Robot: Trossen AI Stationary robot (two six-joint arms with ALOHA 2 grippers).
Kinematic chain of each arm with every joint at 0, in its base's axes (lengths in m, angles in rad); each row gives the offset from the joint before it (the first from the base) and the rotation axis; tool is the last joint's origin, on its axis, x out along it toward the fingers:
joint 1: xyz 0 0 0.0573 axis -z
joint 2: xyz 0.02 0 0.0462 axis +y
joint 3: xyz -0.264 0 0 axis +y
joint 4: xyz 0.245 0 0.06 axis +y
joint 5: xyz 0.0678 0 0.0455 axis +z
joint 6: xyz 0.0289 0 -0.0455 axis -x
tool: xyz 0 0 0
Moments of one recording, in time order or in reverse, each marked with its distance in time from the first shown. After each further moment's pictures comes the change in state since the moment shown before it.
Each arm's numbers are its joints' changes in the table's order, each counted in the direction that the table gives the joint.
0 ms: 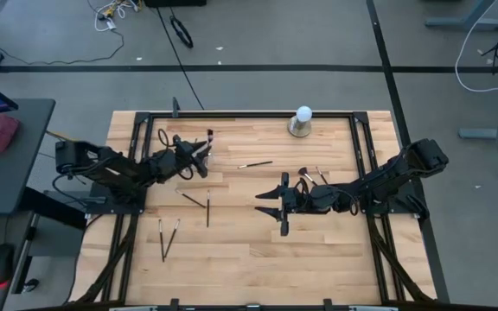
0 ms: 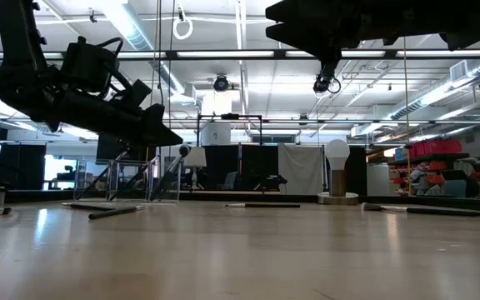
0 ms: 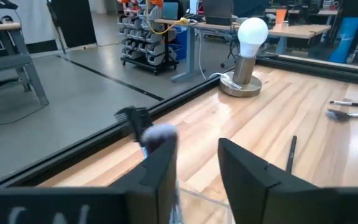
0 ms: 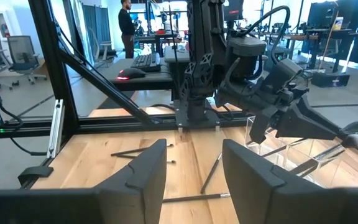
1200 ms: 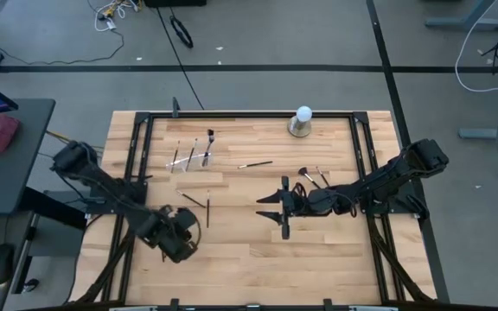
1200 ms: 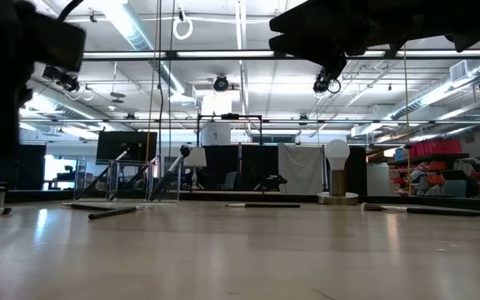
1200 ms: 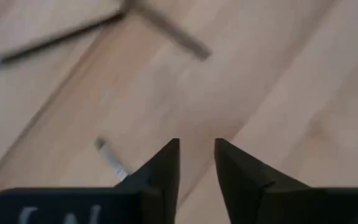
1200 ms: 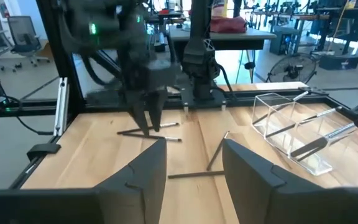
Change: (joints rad) left arm 1.008 0.032 -0.746 1.963 -0.107 1.278; right arm -0.019 0.000 0.000 0.084 0.000 -0.035
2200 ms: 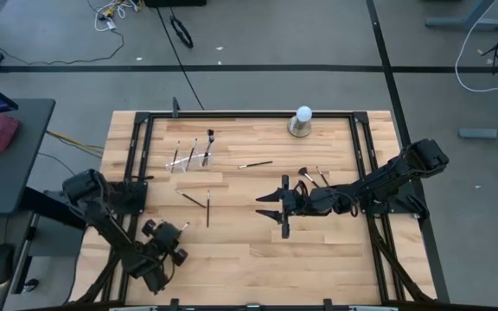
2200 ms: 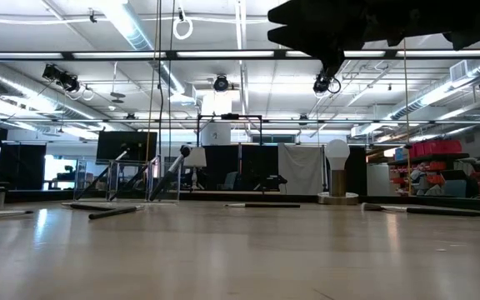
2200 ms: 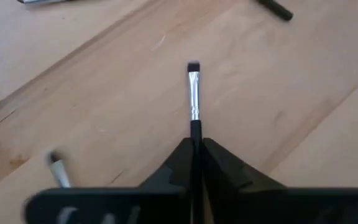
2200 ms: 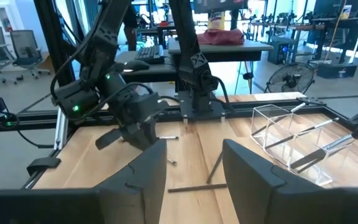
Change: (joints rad) left arm 0.320 0.347 0.056 0.039 0.288 0.626; right arm 0.002 0.000 0.000 -0.050 -0.003 0.007
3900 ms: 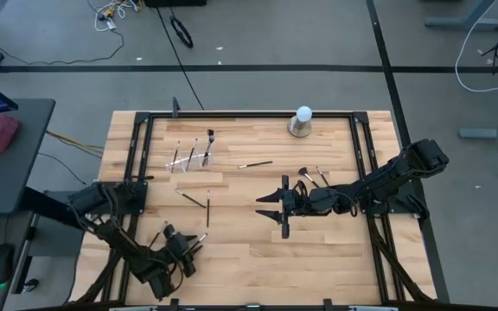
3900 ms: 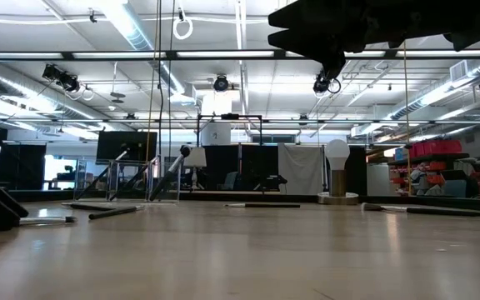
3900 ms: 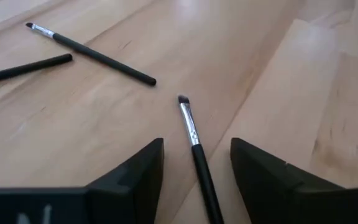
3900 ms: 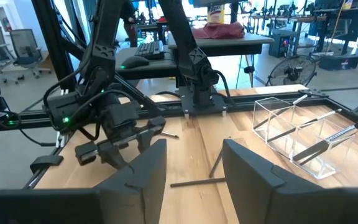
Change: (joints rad) left arm 0.001 0.121 0.001 -0.404 0.384 -0.334; right arm 0.000 0.000 0.000 0.022 0.001 -0.033
